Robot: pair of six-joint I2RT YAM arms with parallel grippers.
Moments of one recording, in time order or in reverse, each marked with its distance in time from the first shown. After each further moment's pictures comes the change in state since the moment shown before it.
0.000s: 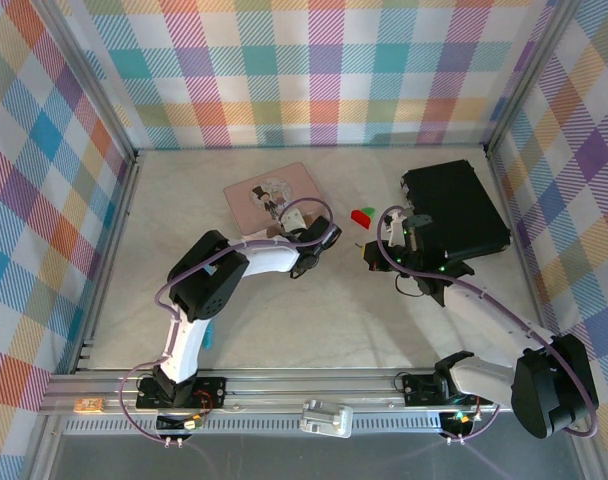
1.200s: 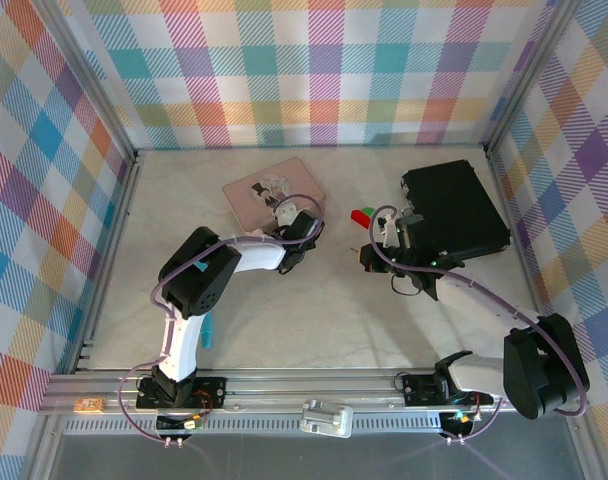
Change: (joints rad) left arm 0.093 -0.027 -0.105 0.192 0.132 0.266; right arm 0.000 0.102 0.010 0.027 -0.038 0.000
